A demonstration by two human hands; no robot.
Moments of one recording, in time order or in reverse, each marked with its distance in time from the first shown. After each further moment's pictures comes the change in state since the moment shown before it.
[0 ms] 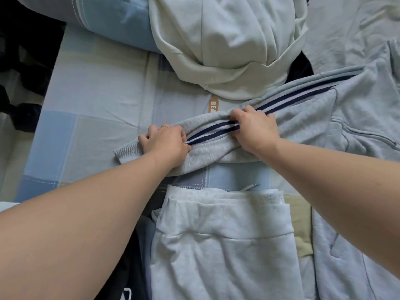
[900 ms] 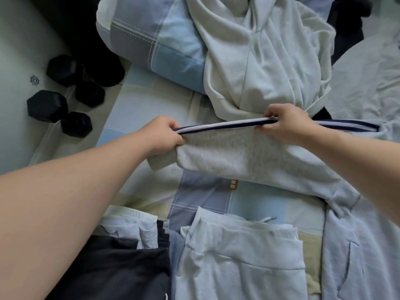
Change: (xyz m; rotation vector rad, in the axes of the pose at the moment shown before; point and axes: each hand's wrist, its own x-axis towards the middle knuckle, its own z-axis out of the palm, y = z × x) left_hand 0.006 -0.074 -0.134 -0.464 -0.089 -0.010; right_hand 0.043 -0.017 -0.126 0.341 -0.036 -0.014
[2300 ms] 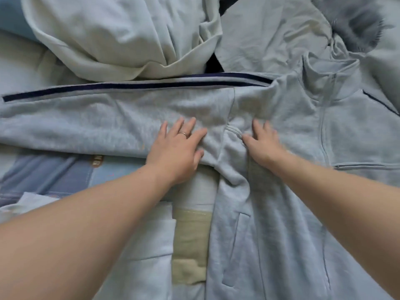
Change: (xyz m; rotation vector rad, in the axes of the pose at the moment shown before) left_hand -0.011 0.163 0.329 0.624 0.095 0.501; right_hand -0.067 0.309 0.041 0.069 -0.111 0.347
